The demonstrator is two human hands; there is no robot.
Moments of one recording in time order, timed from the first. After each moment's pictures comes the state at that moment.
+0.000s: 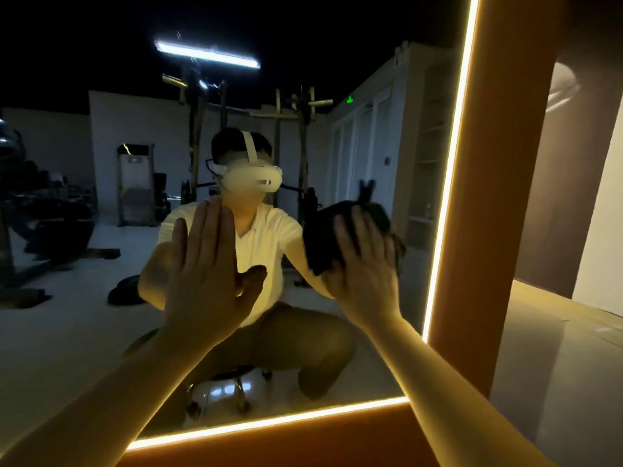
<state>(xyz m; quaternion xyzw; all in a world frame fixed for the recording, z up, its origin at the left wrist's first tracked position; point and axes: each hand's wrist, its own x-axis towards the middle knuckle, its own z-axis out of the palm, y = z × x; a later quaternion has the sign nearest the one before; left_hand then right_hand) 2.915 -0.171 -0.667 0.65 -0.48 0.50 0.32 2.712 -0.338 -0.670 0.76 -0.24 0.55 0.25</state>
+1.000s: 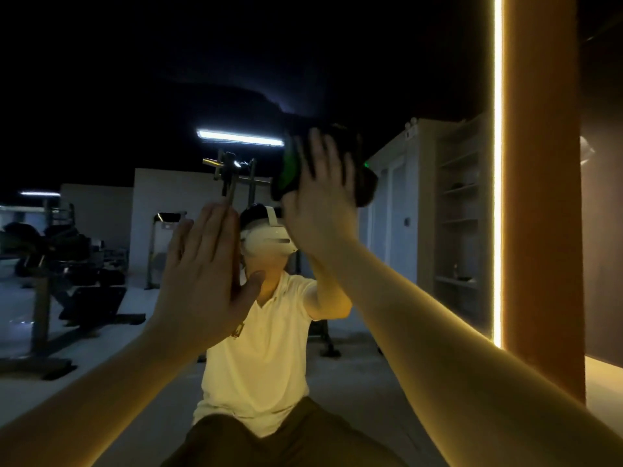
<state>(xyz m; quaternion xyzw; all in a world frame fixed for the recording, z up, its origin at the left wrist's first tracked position) 2.985 -0.121 -0.535 0.60 -0.47 0.58 0.28 2.843 -0.248 -0.429 0.74 -0.24 0.57 0.28</state>
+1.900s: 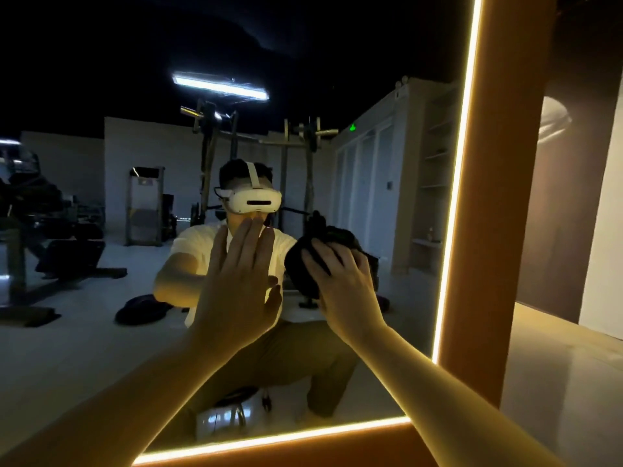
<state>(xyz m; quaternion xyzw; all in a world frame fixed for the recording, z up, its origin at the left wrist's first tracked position) 2.910 -0.138 -0.628 0.65 -0.54 0.49 0.24 2.743 -0.264 -0.631 0.82 -0.21 0.44 0.30</state>
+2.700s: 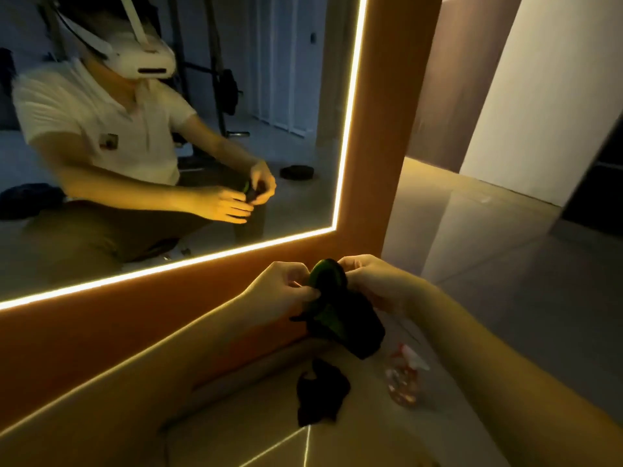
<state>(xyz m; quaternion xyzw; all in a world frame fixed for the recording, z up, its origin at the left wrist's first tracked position) 2.738 -0.130 -0.828 0.55 -0.67 -0.35 0.36 2.526 -0.192 -0.804 0.65 -0.43 0.17 -0.60</state>
